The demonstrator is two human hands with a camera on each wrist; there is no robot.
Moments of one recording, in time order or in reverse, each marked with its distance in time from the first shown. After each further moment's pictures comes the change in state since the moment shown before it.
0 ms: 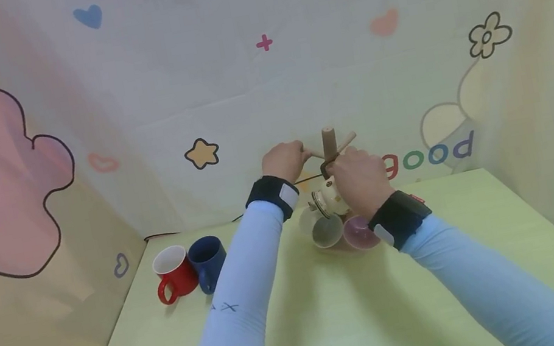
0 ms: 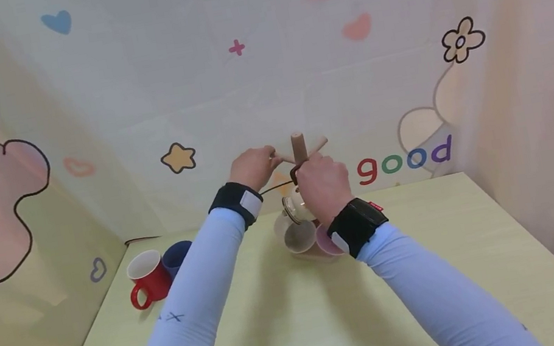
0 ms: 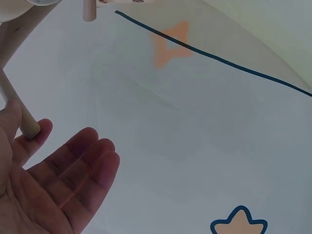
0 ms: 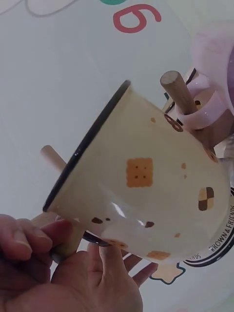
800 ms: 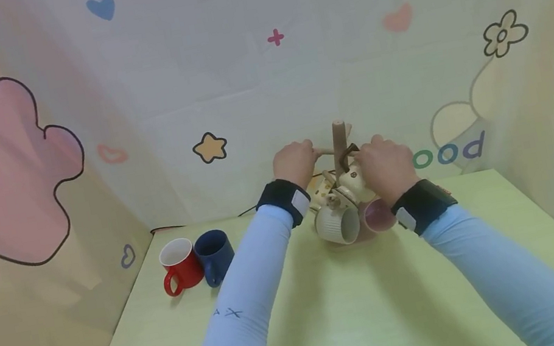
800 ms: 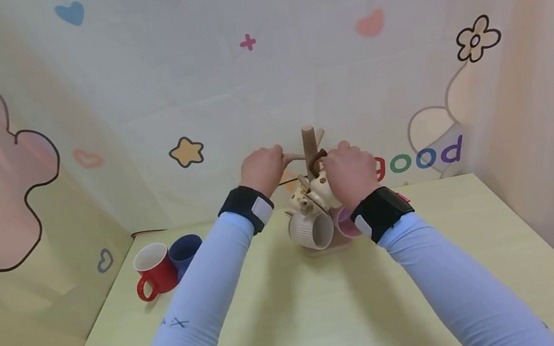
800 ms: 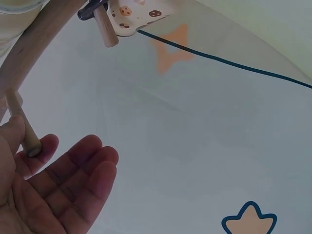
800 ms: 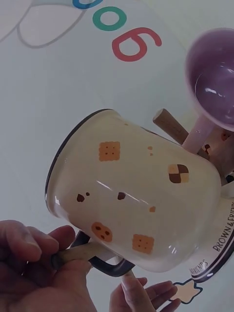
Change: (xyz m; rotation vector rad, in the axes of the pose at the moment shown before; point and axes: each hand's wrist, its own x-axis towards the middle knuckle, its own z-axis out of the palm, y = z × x) left_hand -0.017 0.009 -0.001 0.148 0.058 -0.021; right_hand 0.008 0.033 0.011 0.095 0.062 0.031
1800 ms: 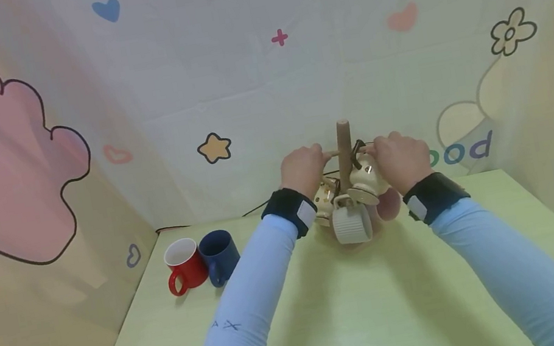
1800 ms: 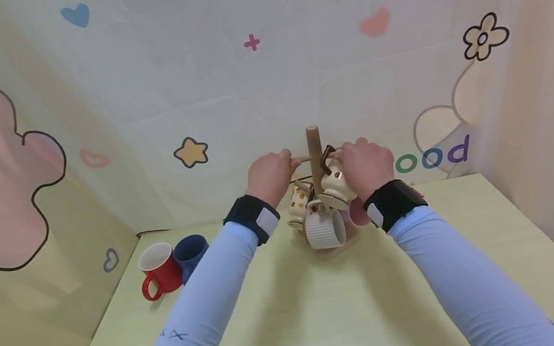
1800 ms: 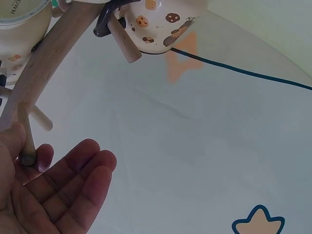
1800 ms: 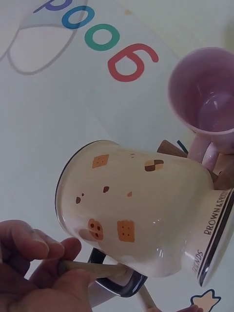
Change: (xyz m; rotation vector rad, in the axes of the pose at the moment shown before) left_hand -0.013 0.006 0.000 -0.050 0.020 0.030; right_hand 0.007 0.022 0.004 0.106 0.005 0.121
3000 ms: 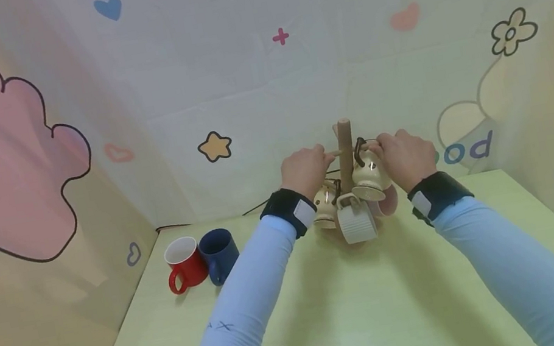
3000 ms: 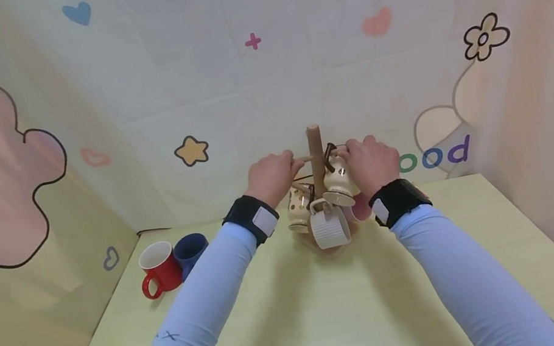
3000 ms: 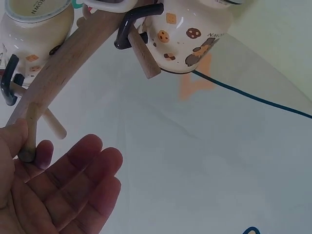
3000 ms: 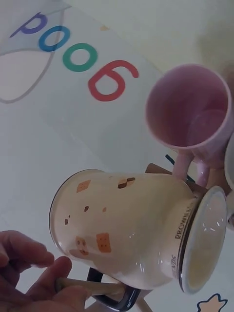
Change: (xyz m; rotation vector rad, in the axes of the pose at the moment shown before) left_hand -0.005 0.004 -0.004 -0.032 -0.052 -0.028; right_hand 0.000 0.014 0.005 0.104 0.009 0.030
